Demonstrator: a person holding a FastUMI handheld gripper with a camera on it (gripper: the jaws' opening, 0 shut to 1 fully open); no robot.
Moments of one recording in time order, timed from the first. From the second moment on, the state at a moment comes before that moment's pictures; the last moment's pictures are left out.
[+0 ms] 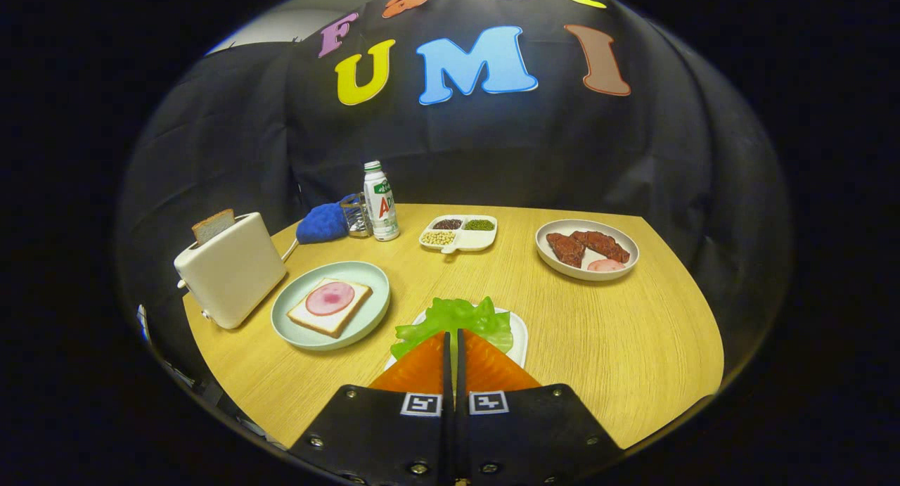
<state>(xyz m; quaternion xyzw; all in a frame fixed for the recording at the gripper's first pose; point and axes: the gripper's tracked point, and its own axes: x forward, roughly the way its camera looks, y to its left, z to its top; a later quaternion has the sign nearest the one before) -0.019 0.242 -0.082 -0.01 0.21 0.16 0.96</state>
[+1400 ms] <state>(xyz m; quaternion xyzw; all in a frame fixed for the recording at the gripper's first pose) -0.018 0.430 -0.066 0.00 0.17 0.29 0.94</state>
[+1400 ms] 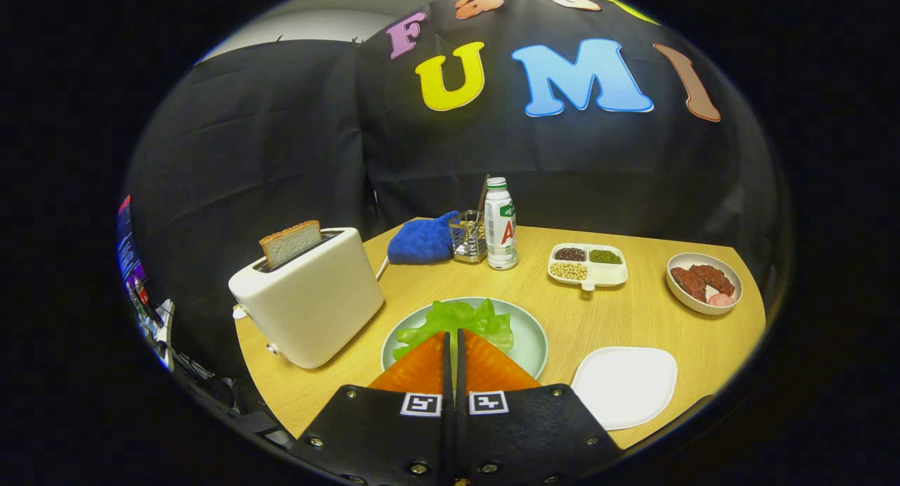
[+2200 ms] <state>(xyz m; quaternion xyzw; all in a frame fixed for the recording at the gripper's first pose) 0.018 0.436 -0.120 -0.03 0.20 0.25 0.95</state>
